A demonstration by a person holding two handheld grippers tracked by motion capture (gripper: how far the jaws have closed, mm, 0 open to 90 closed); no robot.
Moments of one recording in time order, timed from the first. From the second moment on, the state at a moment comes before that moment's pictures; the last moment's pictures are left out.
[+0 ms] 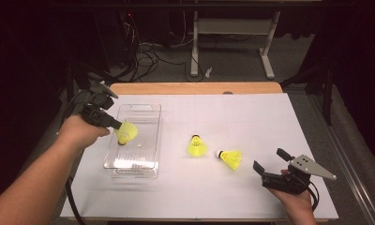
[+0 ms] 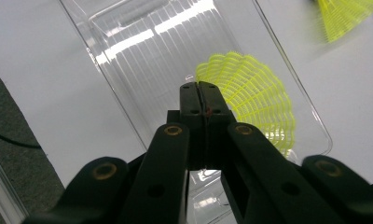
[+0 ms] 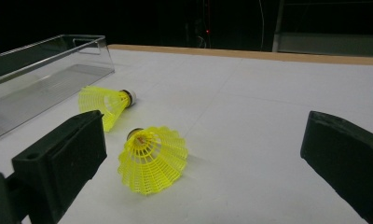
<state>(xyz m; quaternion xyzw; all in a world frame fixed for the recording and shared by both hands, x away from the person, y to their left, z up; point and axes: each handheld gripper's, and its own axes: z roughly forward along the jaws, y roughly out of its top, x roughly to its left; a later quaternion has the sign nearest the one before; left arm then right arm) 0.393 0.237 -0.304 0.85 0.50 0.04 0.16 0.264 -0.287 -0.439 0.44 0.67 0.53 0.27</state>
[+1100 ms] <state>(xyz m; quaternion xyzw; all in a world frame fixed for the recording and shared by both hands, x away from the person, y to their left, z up) 0.405 0.246 -0.357 0.84 0.52 0.01 0.15 0.266 -0.284 -0.442 0.44 0.68 0.53 0.26</state>
